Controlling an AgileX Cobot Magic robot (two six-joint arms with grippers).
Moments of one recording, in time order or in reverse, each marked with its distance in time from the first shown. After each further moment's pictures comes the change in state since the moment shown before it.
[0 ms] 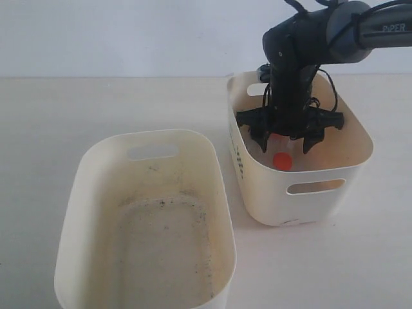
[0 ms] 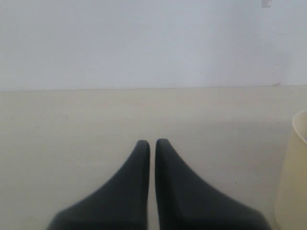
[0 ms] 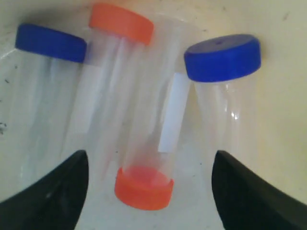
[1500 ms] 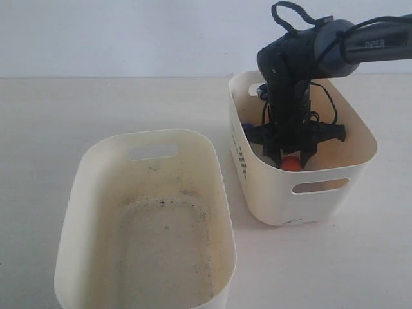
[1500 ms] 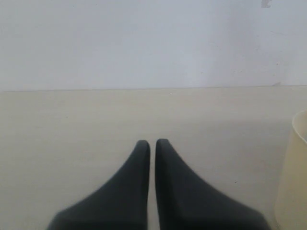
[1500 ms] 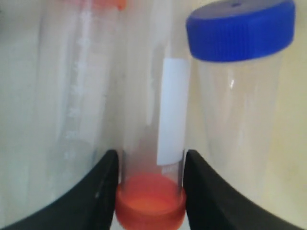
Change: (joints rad) left arm 0.000 0.000 0.000 0.000 0.000 0.000; right arm 0.002 0.051 0.000 -0.020 0.058 -0.004
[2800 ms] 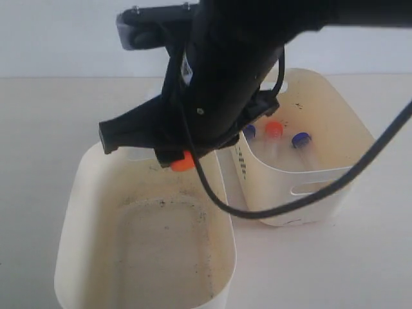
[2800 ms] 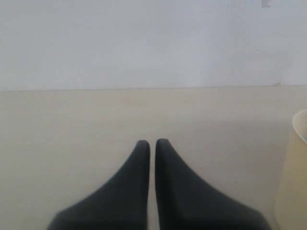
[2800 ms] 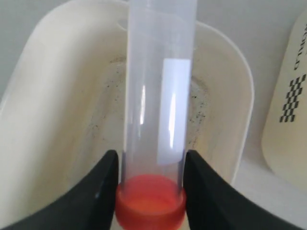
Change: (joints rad) left arm 0.000 0.000 0.000 0.000 0.000 0.000; right arm 0.512 -0.571 0.222 0.132 -0.116 -0.131
